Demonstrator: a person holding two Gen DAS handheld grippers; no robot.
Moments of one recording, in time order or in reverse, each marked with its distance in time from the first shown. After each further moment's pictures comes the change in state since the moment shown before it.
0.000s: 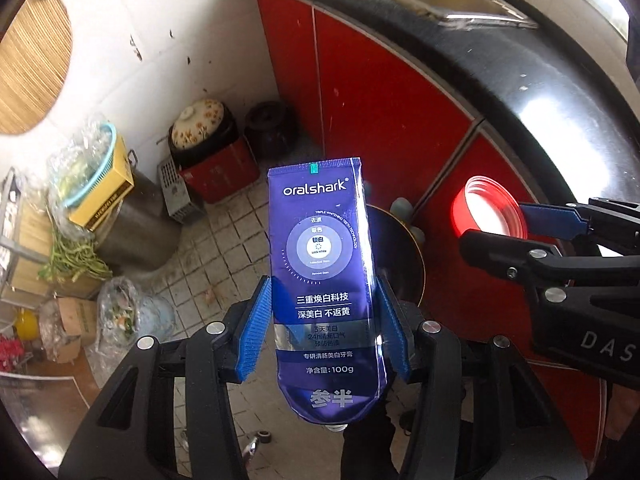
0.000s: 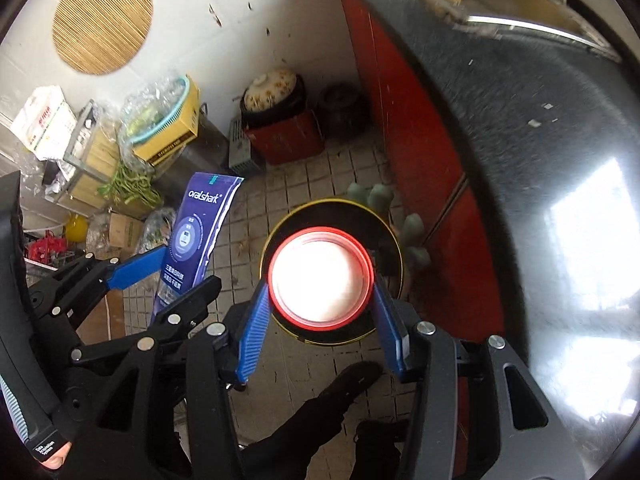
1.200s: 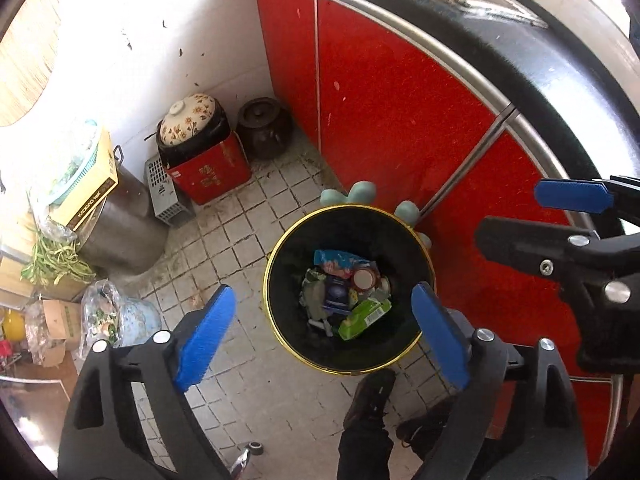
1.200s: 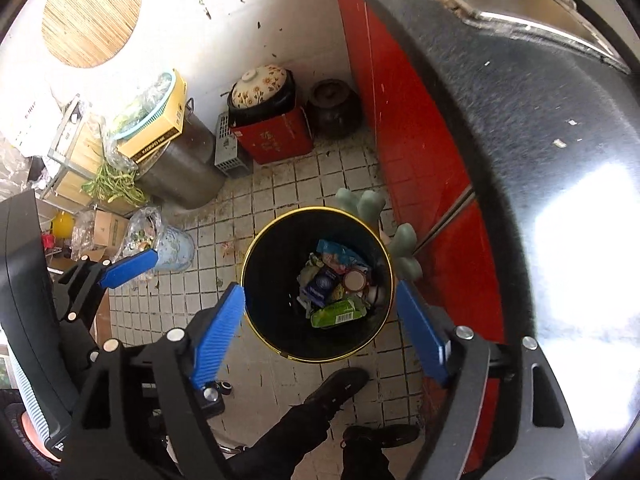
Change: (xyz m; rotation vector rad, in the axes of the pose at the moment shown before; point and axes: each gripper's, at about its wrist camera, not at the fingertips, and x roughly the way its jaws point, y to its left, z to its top) left arm 0.039 0.008 0.003 -0.005 -0.022 -0.039; right arm 0.014 -0.009 0.015 -0.003 -0.008 -0.044
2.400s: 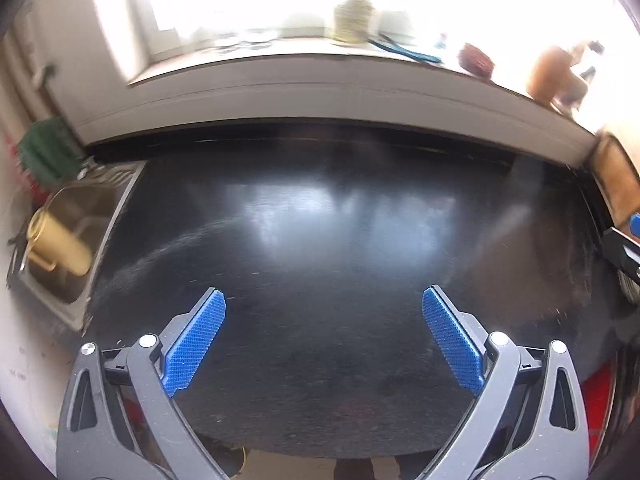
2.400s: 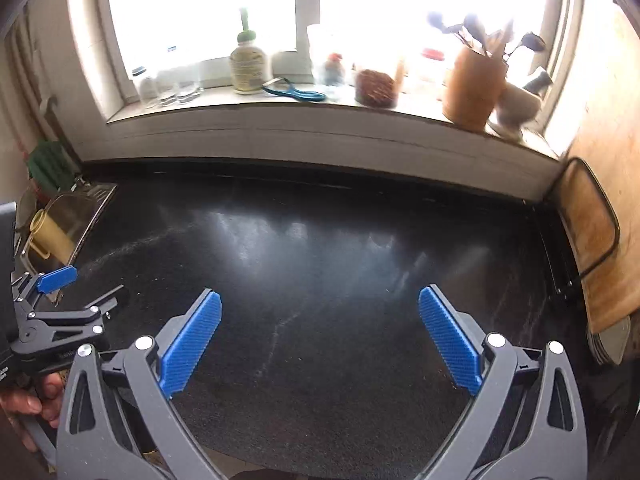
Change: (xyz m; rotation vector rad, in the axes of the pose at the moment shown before) left arm -0.244 -0.442 0.030 0.888 -0.183 -0.432; right arm -0.428 -0.239 -0.339 1.048 -0.452 -0.725
